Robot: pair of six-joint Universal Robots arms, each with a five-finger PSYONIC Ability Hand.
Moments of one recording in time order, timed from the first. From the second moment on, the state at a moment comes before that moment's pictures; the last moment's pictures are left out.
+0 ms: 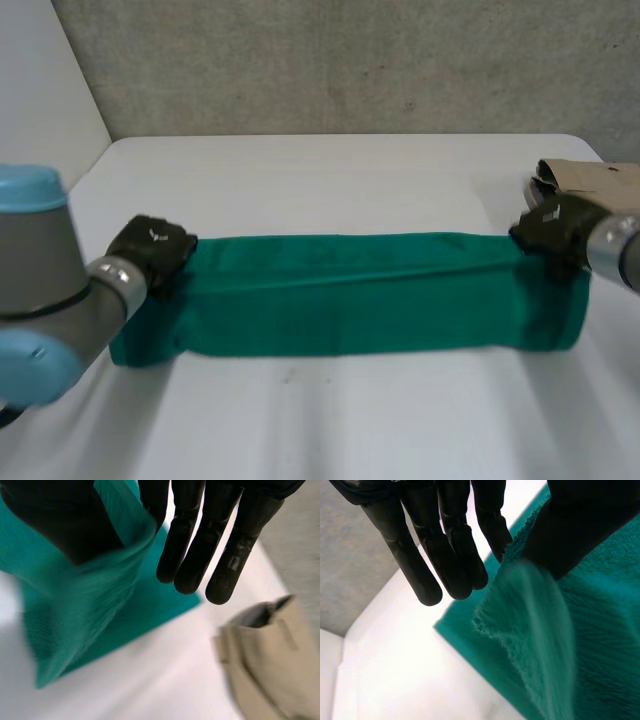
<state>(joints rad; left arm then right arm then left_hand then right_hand) 4.40 -1.97 -1.55 3.12 -1.57 3.74 1.71 -1.15 1.29 0.42 1.37 2.27 1.13 1.20 1.19 1.20 0.98 0.99 1.18 1.18 1.19 0.99</state>
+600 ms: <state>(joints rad) 4.39 -1.89 -1.28 3.59 -1.64 3.50 1.79 -1.18 0.98 -0.20 1.46 2.61 1.13 1.20 1.19 1.20 0.99 0.99 1.18 1.18 1.19 0.99</state>
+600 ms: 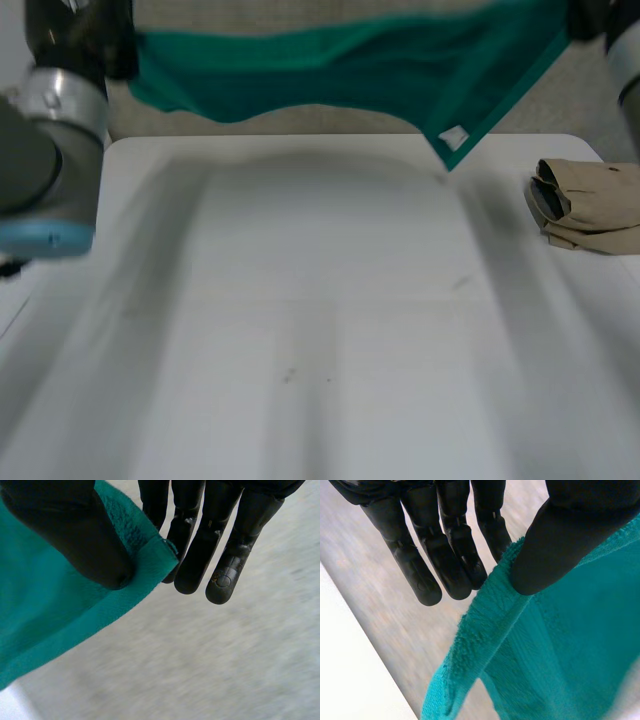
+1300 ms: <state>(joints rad) 4.39 -1.59 -1.94 2.83 -1.63 3.75 1.53 -1.54 1.79 0.65 1.21 1.94 1.13 1.20 1.19 1.20 0.99 0.99 1.18 1.18 1.19 0.99</state>
